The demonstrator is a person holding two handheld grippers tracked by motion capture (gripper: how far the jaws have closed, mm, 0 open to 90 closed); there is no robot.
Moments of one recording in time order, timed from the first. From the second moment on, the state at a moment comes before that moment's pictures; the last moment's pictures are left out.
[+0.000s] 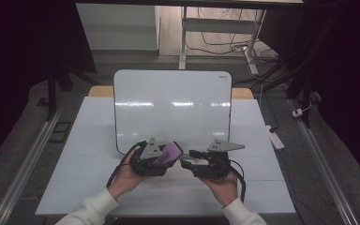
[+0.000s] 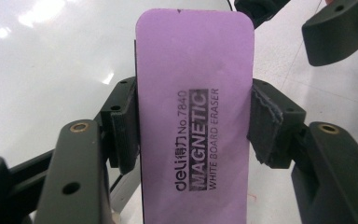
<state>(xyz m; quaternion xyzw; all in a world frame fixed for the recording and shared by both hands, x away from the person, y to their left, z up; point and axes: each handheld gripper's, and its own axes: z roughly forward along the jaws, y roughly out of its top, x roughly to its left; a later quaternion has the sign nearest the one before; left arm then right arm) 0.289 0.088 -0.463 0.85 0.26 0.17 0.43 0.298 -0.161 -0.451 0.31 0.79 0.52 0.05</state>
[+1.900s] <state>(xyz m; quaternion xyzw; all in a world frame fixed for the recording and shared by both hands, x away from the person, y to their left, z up) 0.245 0.188 -0.466 0.79 0.38 0.15 0.46 0.350 -0.205 -0.385 0.44 0.72 0.44 0.30</state>
